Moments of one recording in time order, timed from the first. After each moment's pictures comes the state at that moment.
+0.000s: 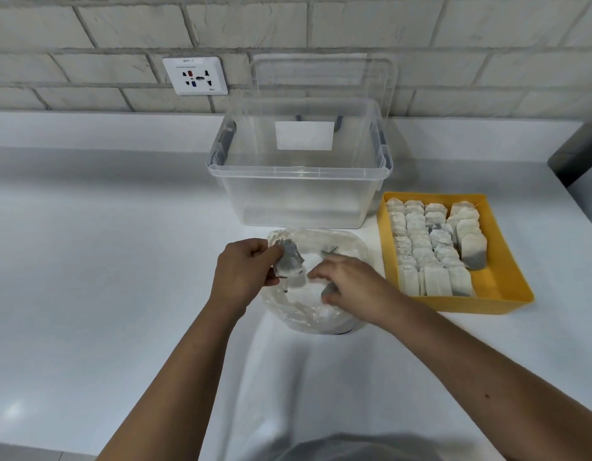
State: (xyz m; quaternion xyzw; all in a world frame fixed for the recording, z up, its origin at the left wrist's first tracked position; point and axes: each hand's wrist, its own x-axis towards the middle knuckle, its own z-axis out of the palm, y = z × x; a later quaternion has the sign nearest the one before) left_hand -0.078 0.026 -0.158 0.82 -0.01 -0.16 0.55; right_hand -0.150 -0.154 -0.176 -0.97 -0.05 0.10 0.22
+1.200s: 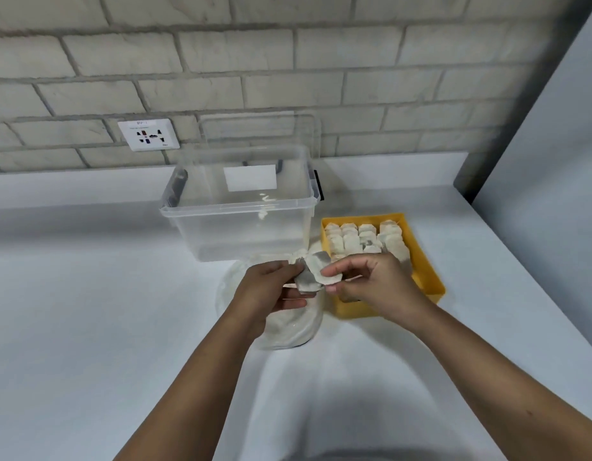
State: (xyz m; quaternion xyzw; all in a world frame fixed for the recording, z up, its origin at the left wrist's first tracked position) left_hand -0.136 -0.046 -0.116 0.66 -0.06 -0.36 0.65; right_hand -0.235 -0.215 -0.115 -0.80 0.13 -0.10 0.58
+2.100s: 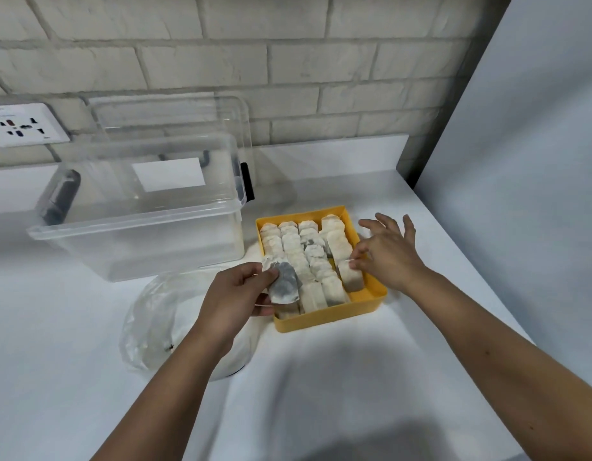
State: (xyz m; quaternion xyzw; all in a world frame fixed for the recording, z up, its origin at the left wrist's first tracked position) left_hand -0.136 -0.119 -0.141 0.71 -0.11 -0.34 0.61; right_hand -0.237 -0.362 -0.144 -0.96 0.26 0.02 0.05
